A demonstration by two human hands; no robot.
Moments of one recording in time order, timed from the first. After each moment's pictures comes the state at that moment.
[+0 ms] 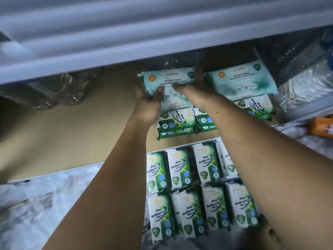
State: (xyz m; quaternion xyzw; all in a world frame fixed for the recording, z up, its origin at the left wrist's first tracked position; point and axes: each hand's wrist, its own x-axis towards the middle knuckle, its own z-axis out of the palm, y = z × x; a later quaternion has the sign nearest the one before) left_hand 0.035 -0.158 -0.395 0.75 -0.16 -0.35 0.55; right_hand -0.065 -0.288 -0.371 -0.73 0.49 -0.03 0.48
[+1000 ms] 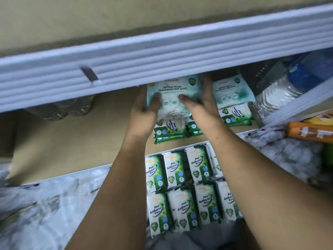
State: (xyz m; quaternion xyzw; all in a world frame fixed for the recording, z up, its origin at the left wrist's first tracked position) left_hand -0.008 -0.124 -0.303 0.72 -0.18 -0.29 0.60; right_hand -0.123 -0.249 -0.322 -0.69 0.39 -0.29 0.53
